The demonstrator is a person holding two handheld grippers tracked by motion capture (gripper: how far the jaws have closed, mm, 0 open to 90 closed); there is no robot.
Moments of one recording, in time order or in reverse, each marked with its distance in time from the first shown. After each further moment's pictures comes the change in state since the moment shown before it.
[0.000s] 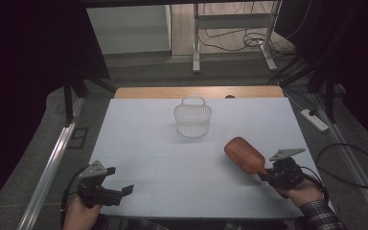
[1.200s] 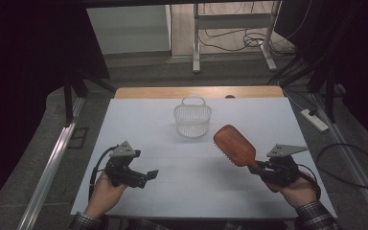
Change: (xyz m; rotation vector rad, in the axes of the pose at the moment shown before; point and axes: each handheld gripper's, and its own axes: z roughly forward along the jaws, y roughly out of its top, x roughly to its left) left arm -0.018 0.070 0.047 0.002 -0.092 0.098; right arm 0.024 0.024 -0.017 -0.212 0.069 -0.025
